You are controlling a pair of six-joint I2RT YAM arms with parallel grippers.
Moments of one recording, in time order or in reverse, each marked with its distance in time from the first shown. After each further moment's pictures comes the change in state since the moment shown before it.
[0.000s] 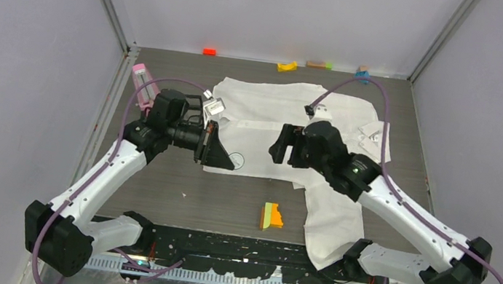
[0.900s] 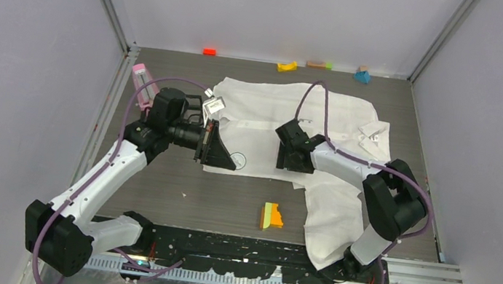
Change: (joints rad) left arm 0.007 0.002 -0.008 0.081 0.082 -0.068; right arm -0.135 0.615 0.001 -0.018 0.175 0.017
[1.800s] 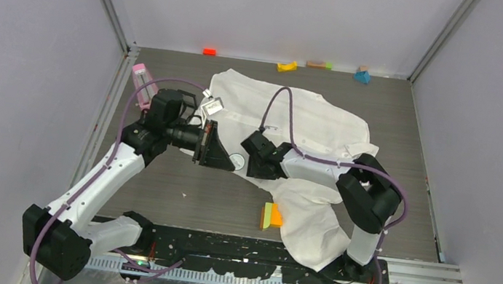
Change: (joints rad) left arm 0.000 -0.027 -0.008 0.003 -0.001 0.000; right arm 0.229 0.139 0.090 0.086 -0.048 0.178
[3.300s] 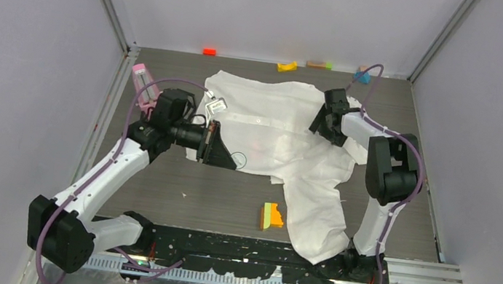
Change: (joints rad) left arm 0.000 0.047 -0.002 -0.008 -0.040 0.005; right arm -0.674 0.106 0.138 0.012 -0.065 -0.198
